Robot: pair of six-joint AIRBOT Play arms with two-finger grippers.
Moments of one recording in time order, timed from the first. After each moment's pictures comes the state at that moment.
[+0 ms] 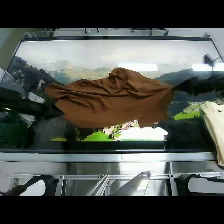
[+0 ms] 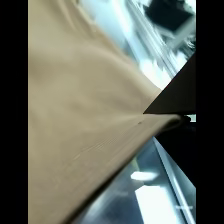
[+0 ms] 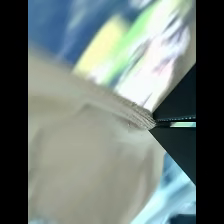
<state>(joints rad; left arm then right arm) 0.29 -1.22 0.96 -2.35 1.46 1.89 -0.43 -1.49 1.24 -0.45 1.50 0.84</state>
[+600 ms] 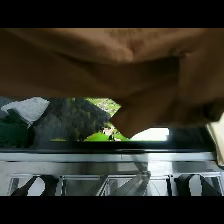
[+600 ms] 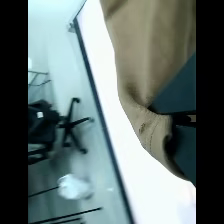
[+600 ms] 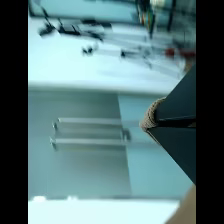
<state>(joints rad) 0.57 -0.93 2.12 -2.59 1.50 1.91 -0.83 -0.63 1.34 0.31 1.22 0.62</state>
